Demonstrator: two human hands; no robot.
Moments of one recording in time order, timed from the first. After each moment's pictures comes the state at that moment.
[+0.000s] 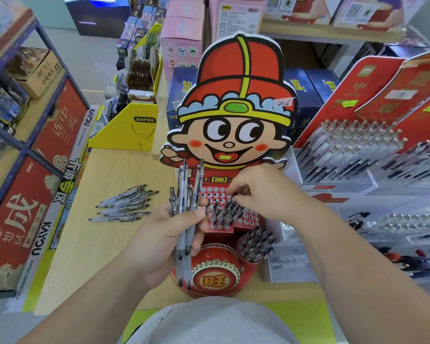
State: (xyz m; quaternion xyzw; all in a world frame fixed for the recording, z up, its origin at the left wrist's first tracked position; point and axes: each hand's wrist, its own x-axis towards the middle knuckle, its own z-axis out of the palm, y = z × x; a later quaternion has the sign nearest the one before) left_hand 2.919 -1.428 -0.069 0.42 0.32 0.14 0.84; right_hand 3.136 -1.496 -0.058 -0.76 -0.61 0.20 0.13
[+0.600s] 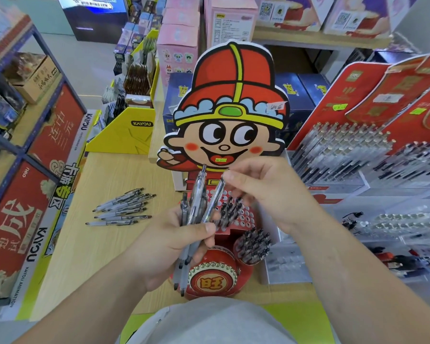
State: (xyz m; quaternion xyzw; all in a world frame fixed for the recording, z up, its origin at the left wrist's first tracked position) left_hand 2.919 -1.430 -0.062 0.49 0.26 0.07 0.83; right_hand 3.109 -1.512 -0.023 -0.69 -0.33 0.39 0.52
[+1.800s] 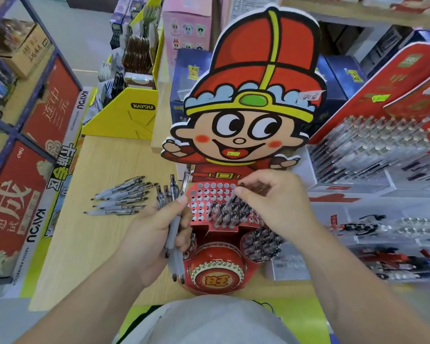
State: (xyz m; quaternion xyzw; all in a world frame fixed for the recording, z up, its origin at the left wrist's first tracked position) left_hand 2.914 -1.405 -0.097 0.37 0.39 0.16 0.83; right_hand 3.113 -1.508 -0.077 -0.81 -0.41 0.21 0.37
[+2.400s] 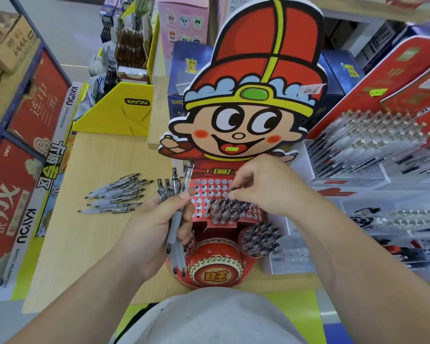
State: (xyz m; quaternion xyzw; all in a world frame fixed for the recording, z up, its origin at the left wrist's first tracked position) left_hand 2.916 -1.400 -0.097 0.39 0.37 0.15 0.83; right_hand 3.122 -1.480 -0.055 -0.83 -0.46 0.27 0.14
